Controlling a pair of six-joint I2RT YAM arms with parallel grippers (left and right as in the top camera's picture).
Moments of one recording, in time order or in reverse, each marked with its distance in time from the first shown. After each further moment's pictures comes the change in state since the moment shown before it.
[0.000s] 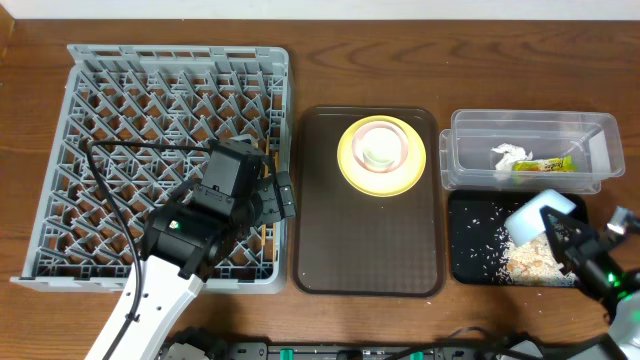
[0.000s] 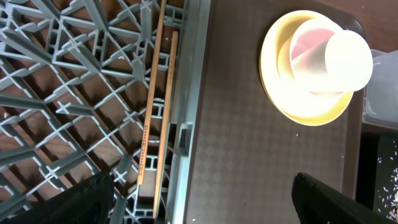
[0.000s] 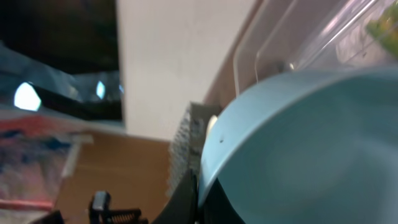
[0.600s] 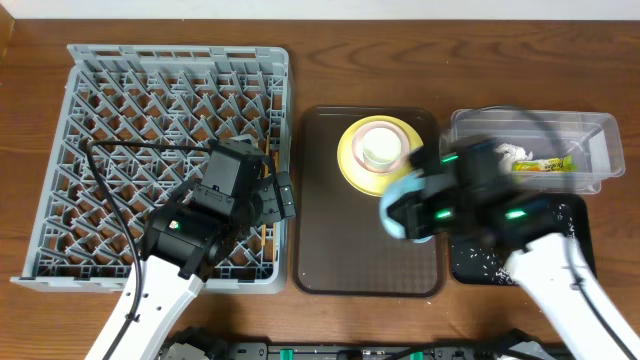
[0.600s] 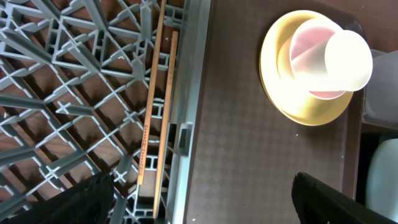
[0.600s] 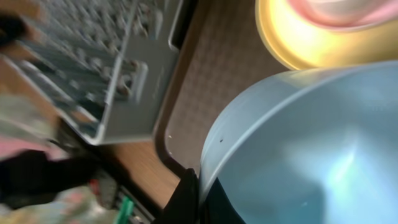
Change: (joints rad) left arm 0.000 0.000 0.000 0.000 0.000 0.000; right arm 1.424 0.000 0.328 0.093 0.921 0.400
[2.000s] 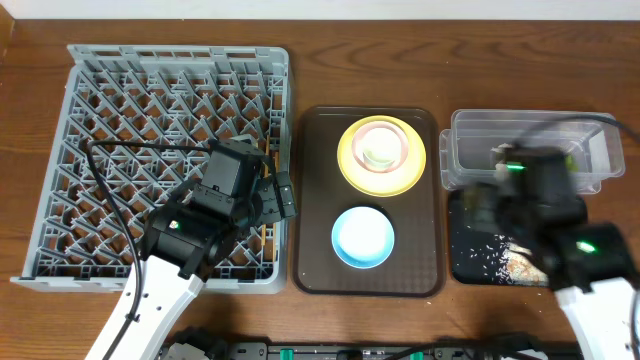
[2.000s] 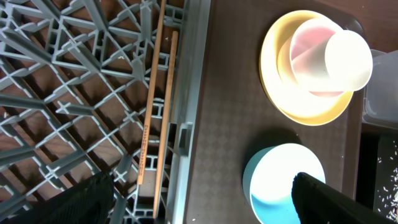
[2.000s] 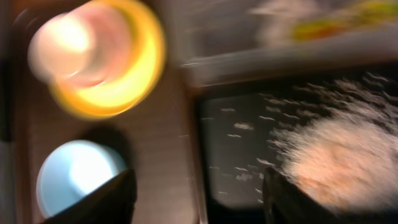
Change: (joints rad) left arm 0.000 0.000 0.000 0.000 0.000 0.000; right arm -0.309 -0.213 0.058 -0.244 0.491 0.074
